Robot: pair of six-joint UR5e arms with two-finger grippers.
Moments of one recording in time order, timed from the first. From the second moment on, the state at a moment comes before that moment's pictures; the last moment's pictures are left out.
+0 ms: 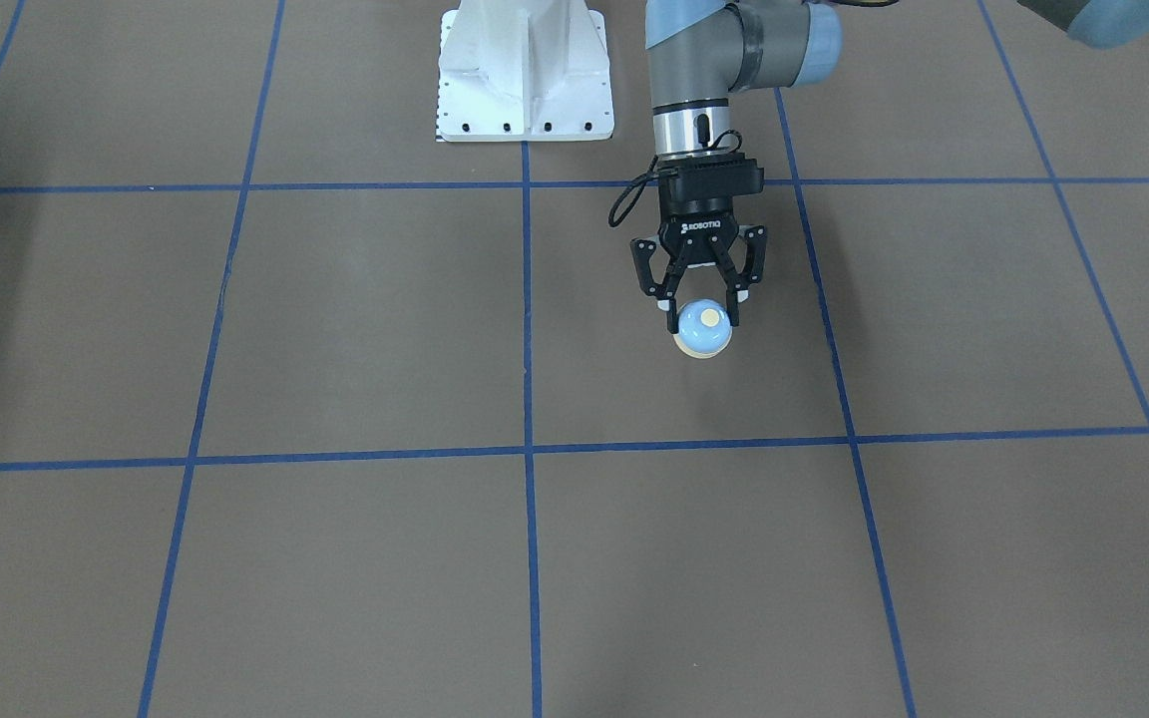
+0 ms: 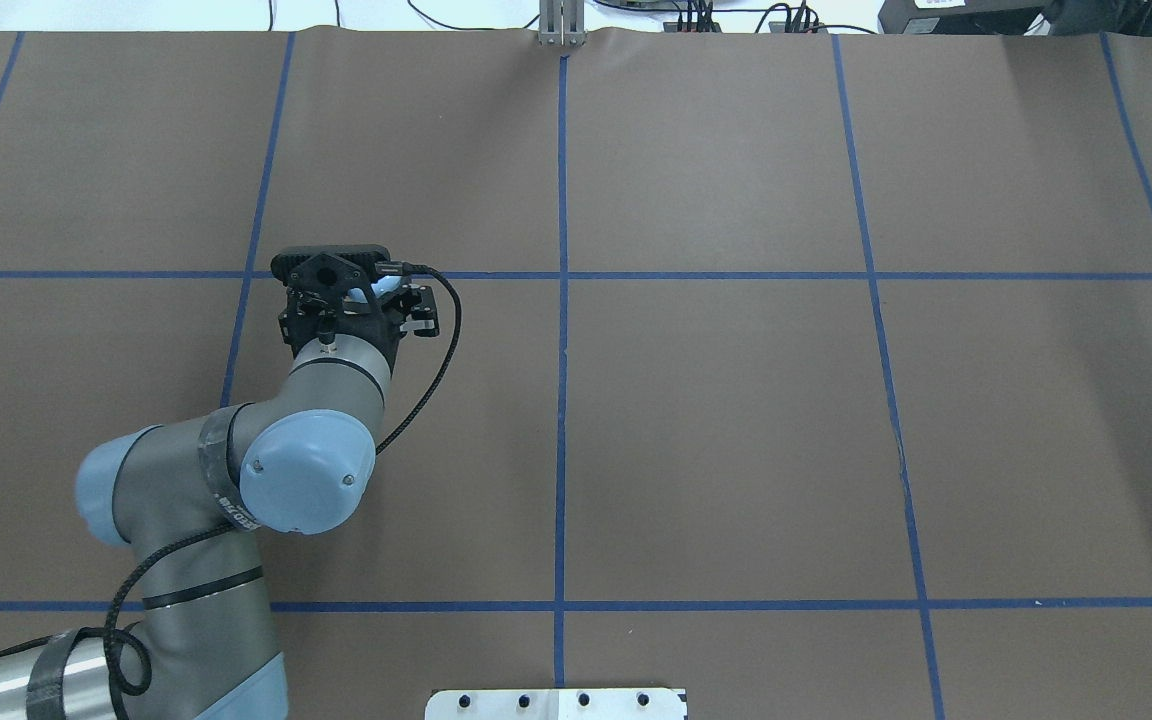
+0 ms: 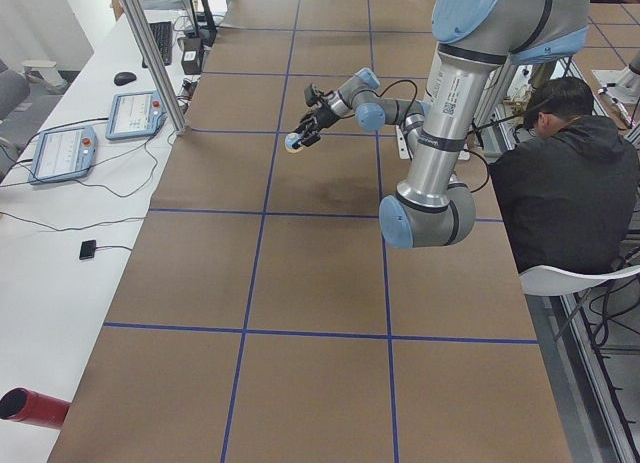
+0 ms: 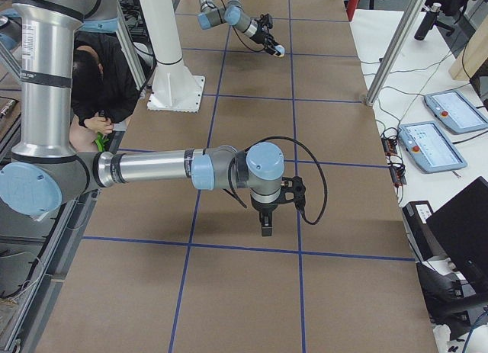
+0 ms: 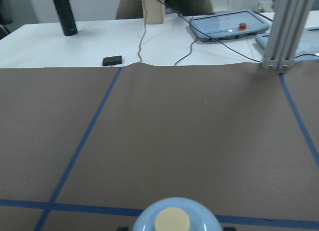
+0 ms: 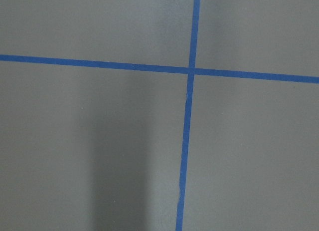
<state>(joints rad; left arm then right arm) -0.36 -2.03 -1.81 -1.84 -0.93 -1.28 1.56 -1.68 1.81 -1.59 2.38 -0.01</state>
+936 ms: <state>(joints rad) -0.35 -2.34 -1.24 -2.38 -1.00 -1.06 1.54 -1.71 1.78 -1.45 2.39 0.00</state>
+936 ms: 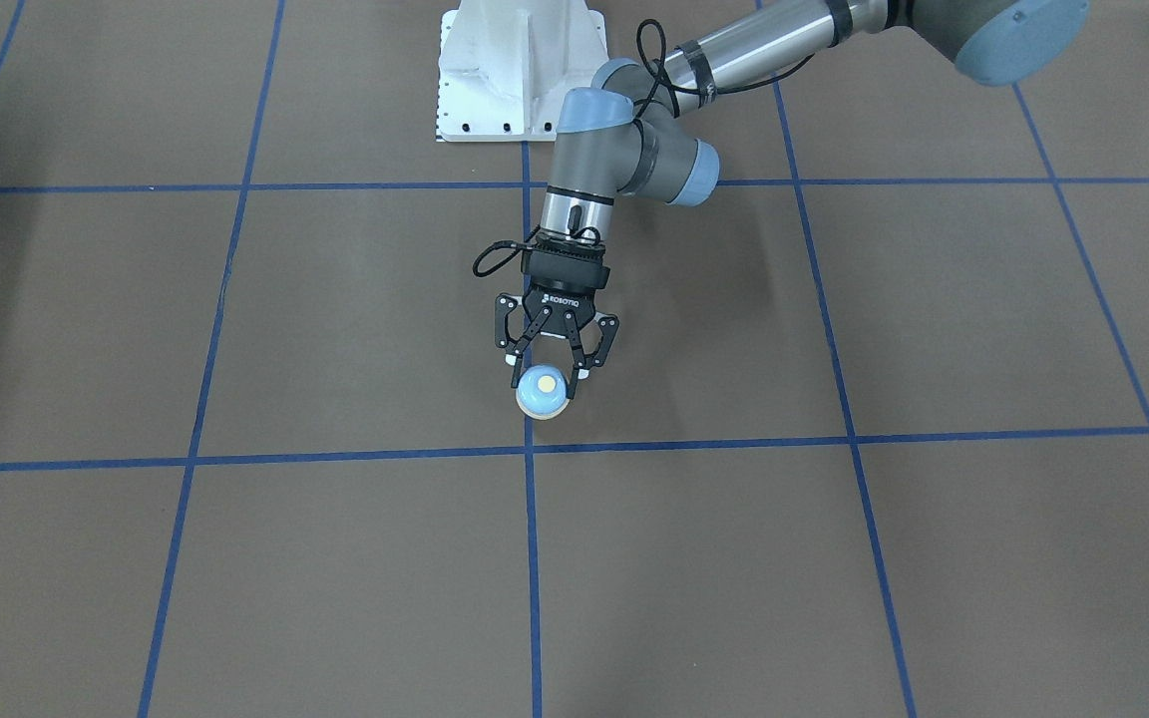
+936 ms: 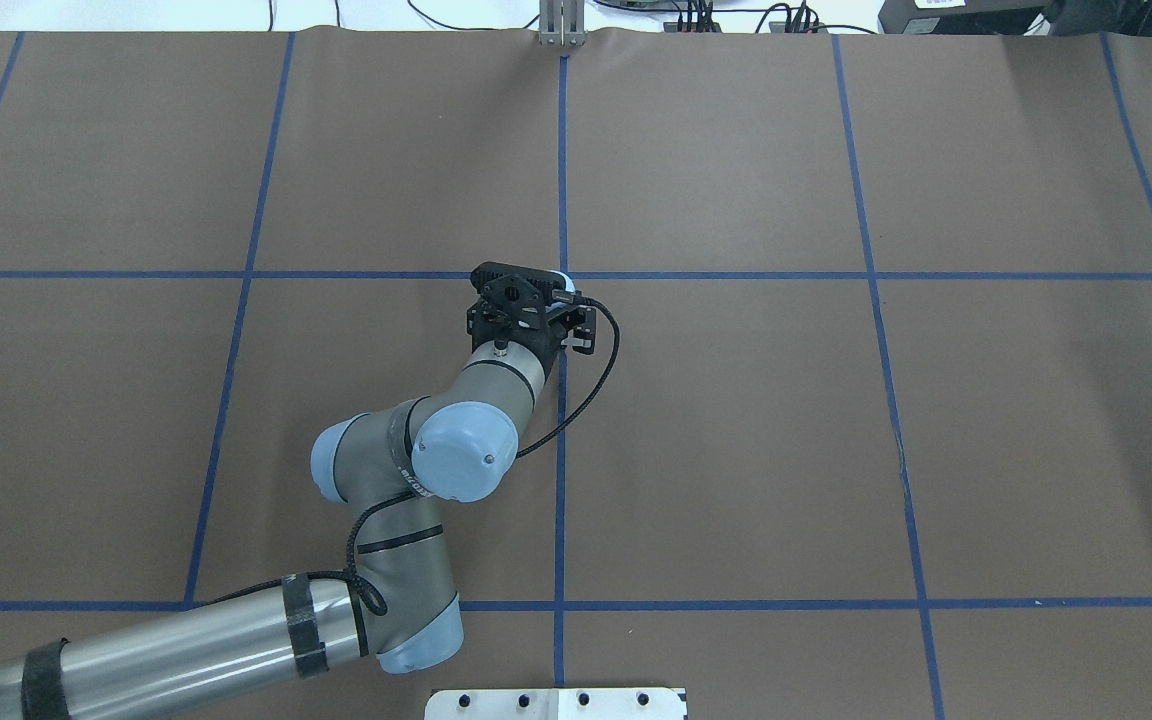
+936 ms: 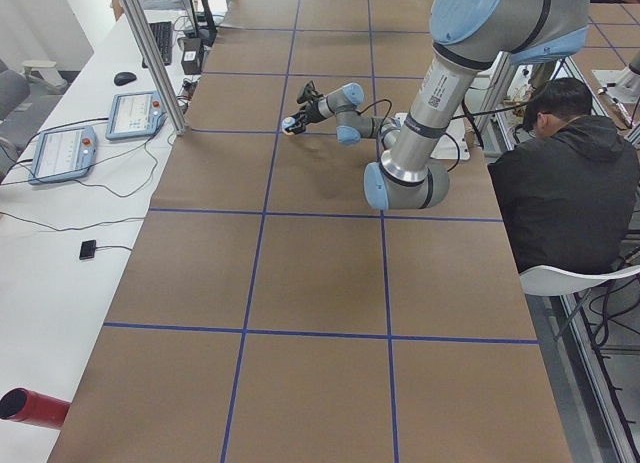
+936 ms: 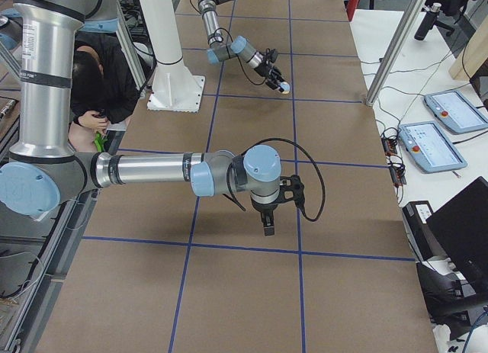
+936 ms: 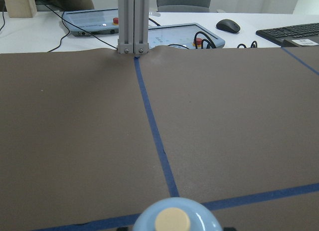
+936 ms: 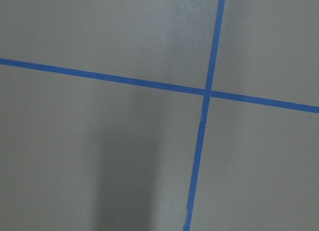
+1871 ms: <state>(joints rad) -0.35 -2.44 -1.11 -2.41 -1.01 -1.06 1.54 -1.71 1.79 -1.45 2.39 0.00</state>
